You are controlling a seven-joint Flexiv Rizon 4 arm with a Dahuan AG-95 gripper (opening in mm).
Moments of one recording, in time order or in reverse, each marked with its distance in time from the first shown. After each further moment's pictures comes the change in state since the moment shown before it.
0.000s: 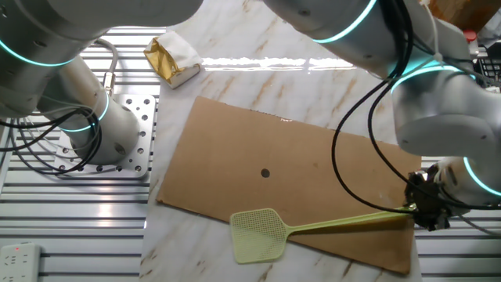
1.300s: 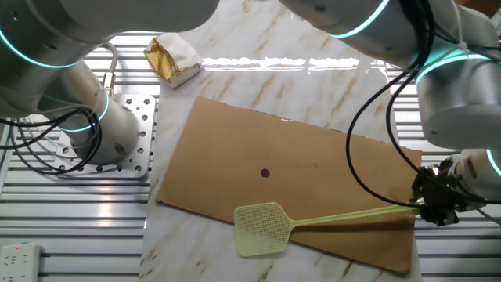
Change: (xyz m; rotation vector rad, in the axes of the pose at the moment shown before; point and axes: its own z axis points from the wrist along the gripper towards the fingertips) arm -0.006 0.006 -0.012 -0.012 0.053 0.013
